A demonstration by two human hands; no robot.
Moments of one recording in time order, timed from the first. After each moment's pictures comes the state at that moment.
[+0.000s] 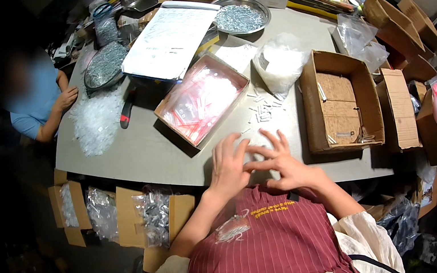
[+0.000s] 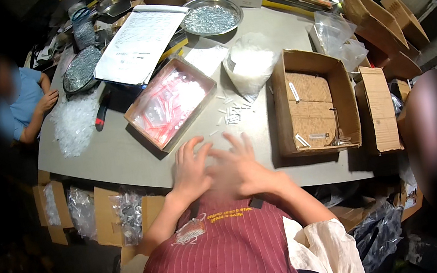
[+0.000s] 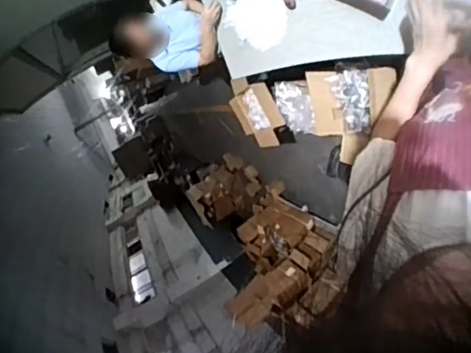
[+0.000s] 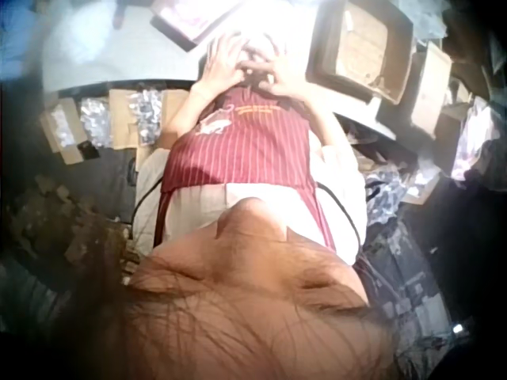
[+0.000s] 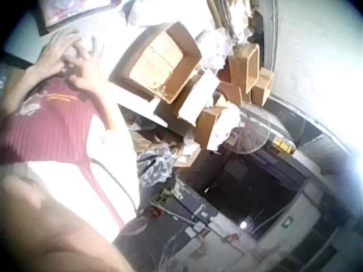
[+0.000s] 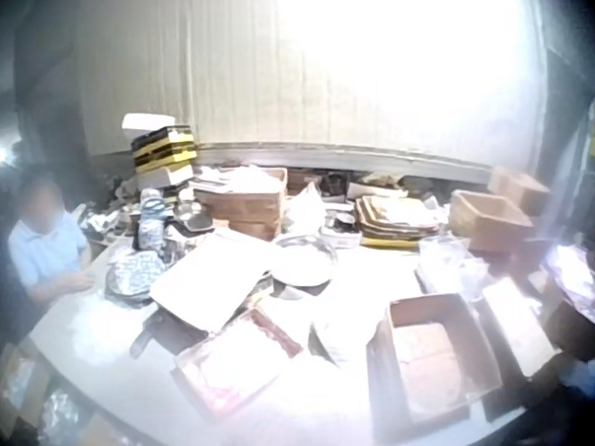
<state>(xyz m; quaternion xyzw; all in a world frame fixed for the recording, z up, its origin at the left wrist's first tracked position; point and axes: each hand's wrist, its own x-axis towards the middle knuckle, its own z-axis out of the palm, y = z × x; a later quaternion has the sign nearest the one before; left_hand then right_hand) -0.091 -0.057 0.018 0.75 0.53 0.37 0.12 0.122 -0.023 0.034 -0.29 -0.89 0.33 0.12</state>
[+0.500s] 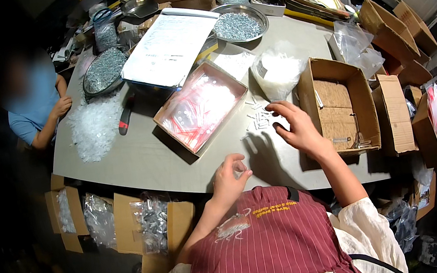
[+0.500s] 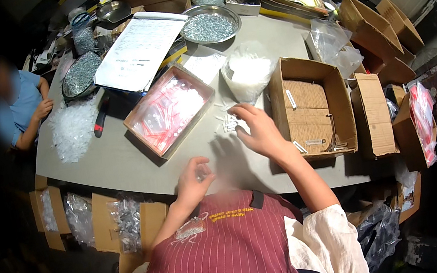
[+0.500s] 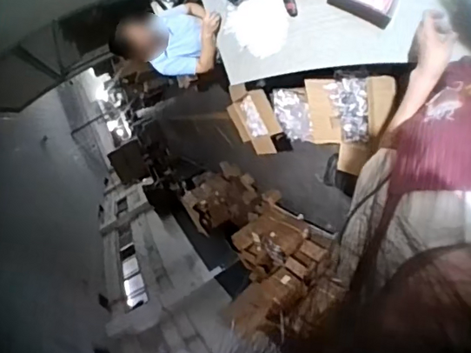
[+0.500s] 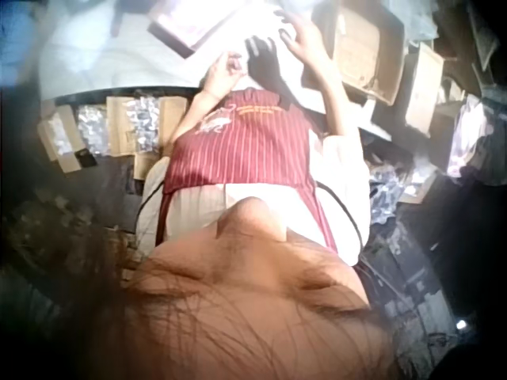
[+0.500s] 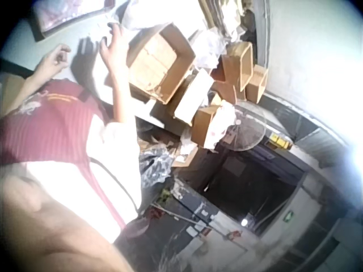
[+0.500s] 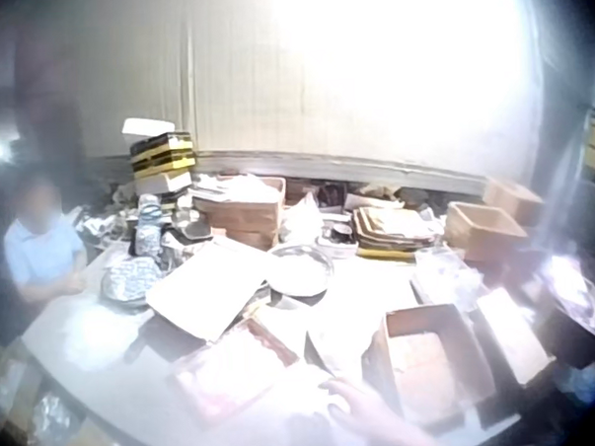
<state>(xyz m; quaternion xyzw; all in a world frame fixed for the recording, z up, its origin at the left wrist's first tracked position) -0.091 -0.074 -0.037 0.58 0.58 0.41 0.41 0.135 0.059 0.056 -0.43 -0.83 0.23 0.28</state>
